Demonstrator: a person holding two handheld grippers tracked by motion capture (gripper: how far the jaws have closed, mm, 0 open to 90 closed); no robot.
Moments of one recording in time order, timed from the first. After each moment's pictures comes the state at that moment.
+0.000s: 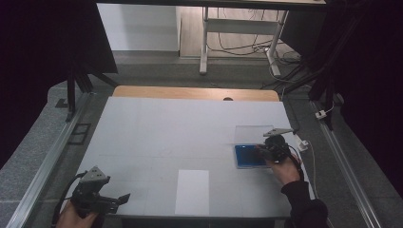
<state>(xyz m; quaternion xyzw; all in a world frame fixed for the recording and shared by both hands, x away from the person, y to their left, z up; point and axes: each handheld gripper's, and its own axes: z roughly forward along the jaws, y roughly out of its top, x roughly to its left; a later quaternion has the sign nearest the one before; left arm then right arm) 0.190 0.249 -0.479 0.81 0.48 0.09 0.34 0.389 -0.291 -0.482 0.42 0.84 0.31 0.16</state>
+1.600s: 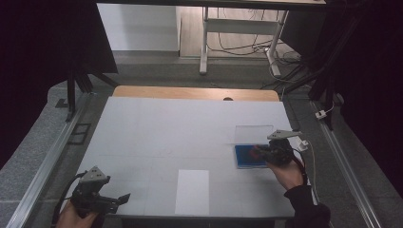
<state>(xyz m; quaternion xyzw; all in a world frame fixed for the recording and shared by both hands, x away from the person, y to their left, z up) 0.189 0.249 -0.478 0.81 0.48 0.09 0.34 0.361 -0.285 -0.458 0.37 0.84 0.38 0.15</state>
